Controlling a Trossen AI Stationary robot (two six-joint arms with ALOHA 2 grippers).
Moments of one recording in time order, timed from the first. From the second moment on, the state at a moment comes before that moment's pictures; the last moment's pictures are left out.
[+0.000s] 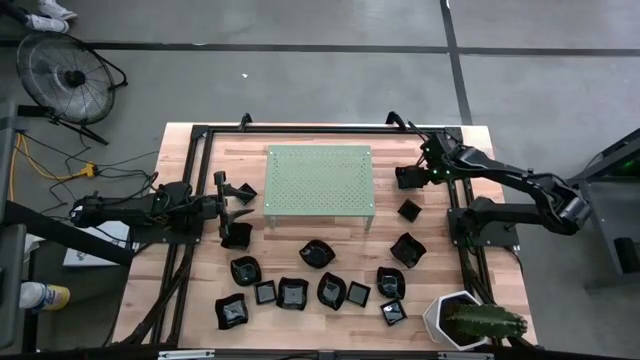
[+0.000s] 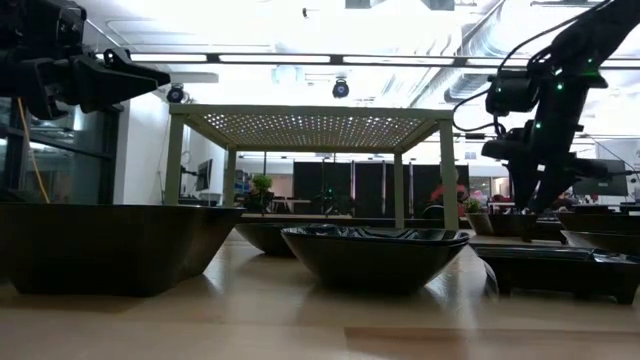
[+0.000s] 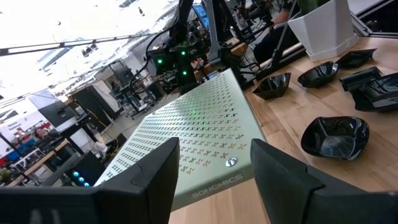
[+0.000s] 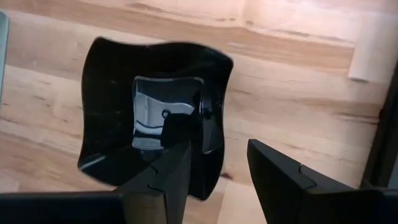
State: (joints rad) left arm 0.01 0.01 0.02 0.04 -0.06 0.55; right arm -0.85 1.08 0.51 -0.64 0.01 0.54
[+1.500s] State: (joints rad) left arm 0.01 0.01 0.02 0.04 -0.06 0.55; right arm -0.85 1.16 0.51 -0.60 0.00 0.52
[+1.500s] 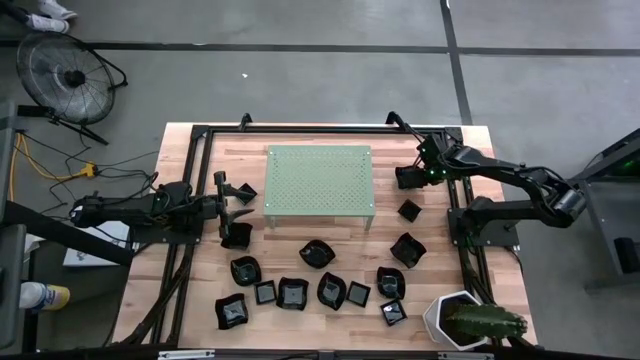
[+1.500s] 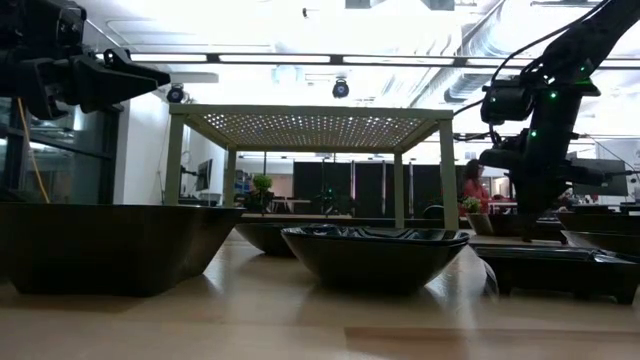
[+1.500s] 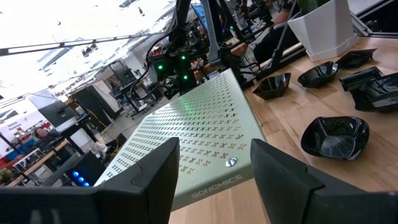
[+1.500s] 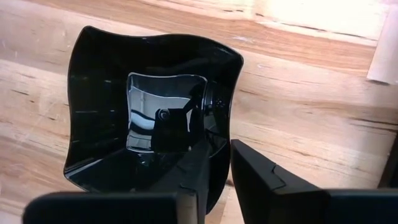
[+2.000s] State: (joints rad) left arm 0.01 0.01 0.02 0.04 -0.06 0.55; right arm -0.85 1.16 0.51 -0.60 0.00 0.49
